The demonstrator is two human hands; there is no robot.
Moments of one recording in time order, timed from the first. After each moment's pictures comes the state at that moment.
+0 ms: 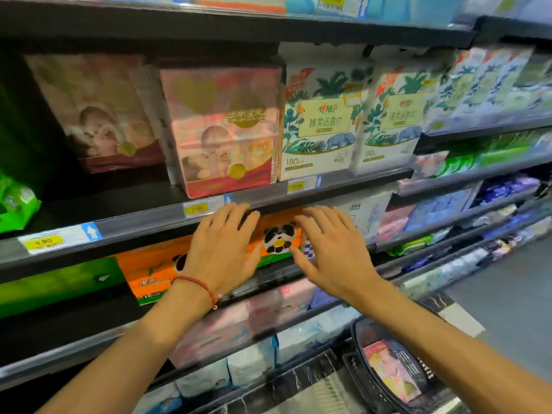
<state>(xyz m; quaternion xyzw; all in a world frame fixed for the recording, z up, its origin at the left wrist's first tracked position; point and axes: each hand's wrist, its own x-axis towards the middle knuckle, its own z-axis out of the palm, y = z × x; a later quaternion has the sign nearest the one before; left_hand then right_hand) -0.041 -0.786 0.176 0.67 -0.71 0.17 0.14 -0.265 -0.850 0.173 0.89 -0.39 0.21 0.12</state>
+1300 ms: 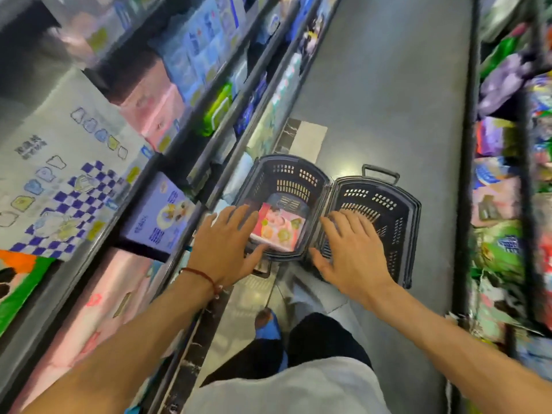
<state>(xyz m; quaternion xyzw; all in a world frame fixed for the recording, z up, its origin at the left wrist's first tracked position) -0.430 -0.940 -0.045 0.34 -0.94 0.00 -0.06 -0.648 -0.787 -0.053 0.61 -0.79 0.01 -0.02</state>
